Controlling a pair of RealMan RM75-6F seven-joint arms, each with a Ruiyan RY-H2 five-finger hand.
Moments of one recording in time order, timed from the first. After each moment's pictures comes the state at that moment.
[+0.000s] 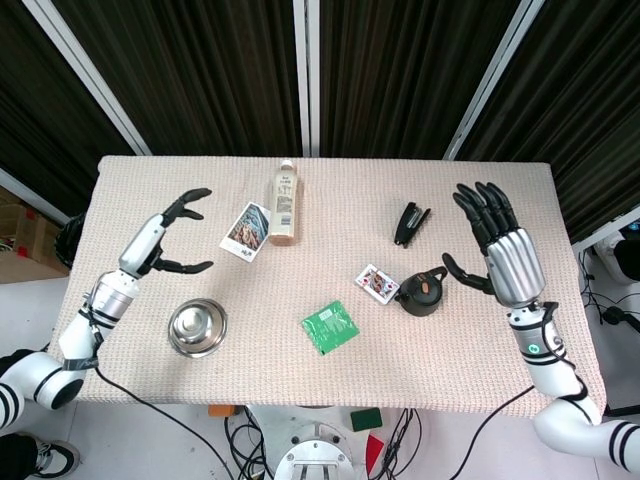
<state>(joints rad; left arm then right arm) -0.60 -1.25 -0.17 -1.41 1.55 1.17 -0.93 0.46 -1.26 0.26 -1.56 -1.65 1.44 0.15</state>
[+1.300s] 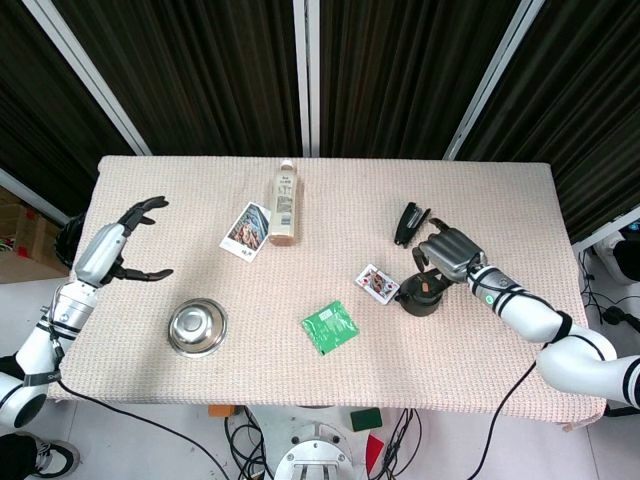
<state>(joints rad) -0.52 -1.19 -0.11 -1.36 1.53 1.21 -0.81 0.91 -1.02 0.13 -1.66 -1.13 0.50 -0.13</state>
